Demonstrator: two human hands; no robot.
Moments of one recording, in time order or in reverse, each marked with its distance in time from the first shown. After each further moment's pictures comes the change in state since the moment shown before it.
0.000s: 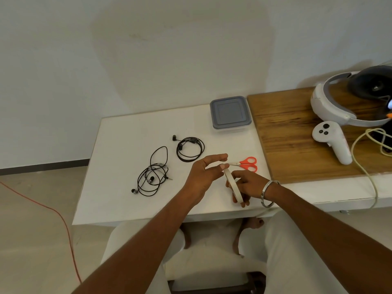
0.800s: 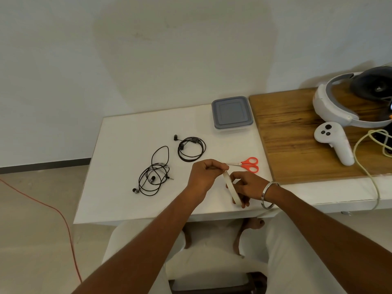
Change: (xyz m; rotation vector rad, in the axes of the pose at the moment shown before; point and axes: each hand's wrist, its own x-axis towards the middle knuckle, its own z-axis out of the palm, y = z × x) left_hand 0.002 0.001 0.002 0.105 0.090 -0.089; right_hand 0.000 0.001 0.005 -0.064 0.007 -0.034
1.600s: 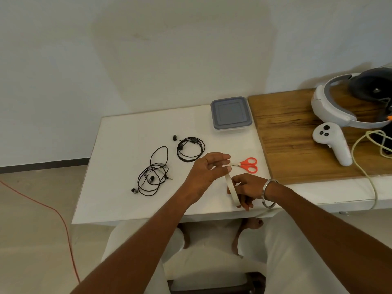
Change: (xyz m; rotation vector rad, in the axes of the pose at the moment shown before) left_hand 0.000 0.003 -0.007 -0.035 -0.184 0.164; right_hand -0.007 -0.011 -0.009 0.097 -0.168 0.112
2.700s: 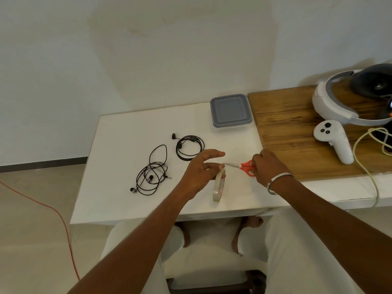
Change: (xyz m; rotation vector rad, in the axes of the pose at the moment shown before) left_hand 0.003 -0.004 -0.010 0.014 -0.026 -0.003; right_hand 0.009 0.032 -0.037 -0.801 0.742 -0.067
